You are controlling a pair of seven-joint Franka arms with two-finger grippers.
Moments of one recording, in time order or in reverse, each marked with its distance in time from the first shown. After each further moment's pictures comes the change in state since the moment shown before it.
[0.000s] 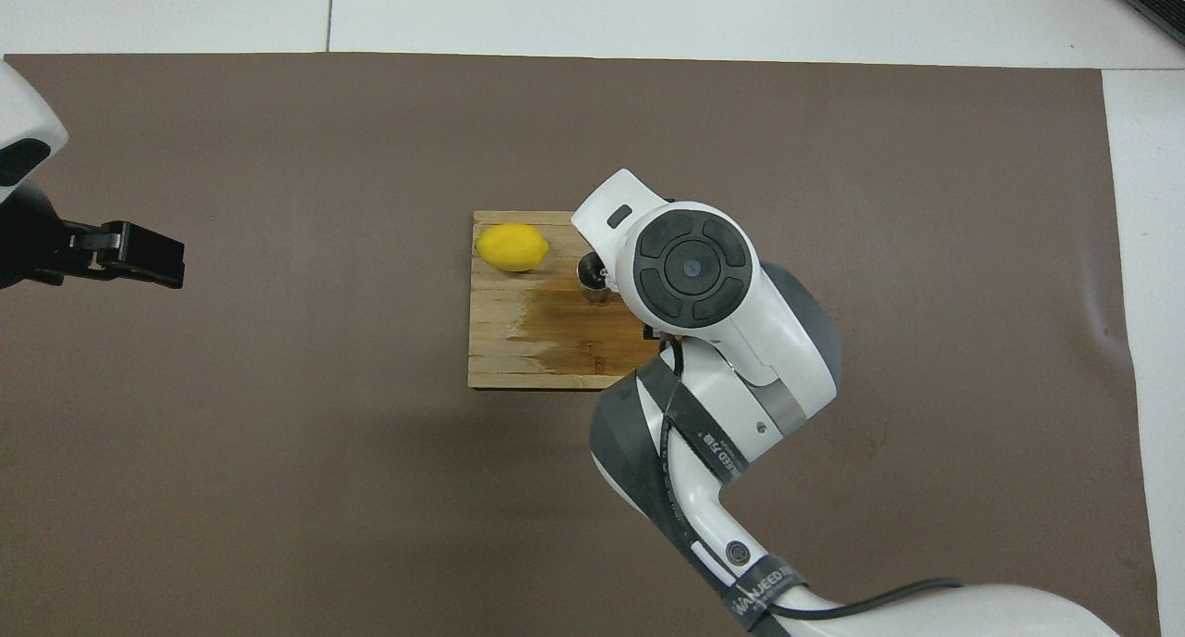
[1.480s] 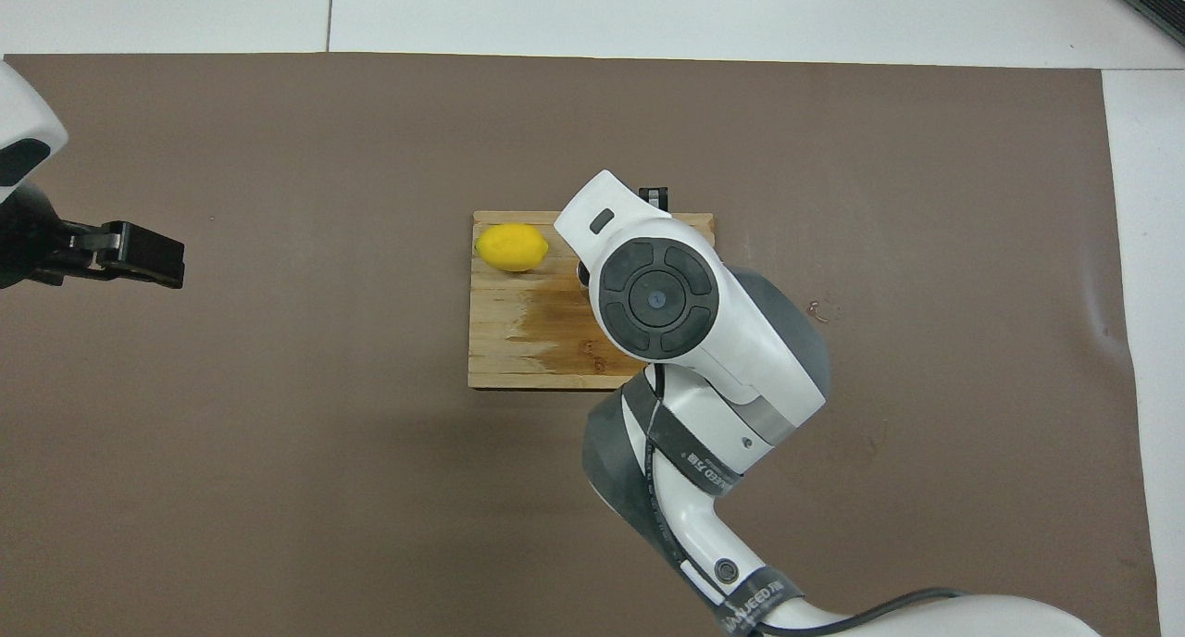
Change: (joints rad) left arm 0.000 0.000 0.000 0.000 0.000 0.000 0.000; right arm 0.017 -0.002 0.000 0.014 -0.102 0.020 0.053
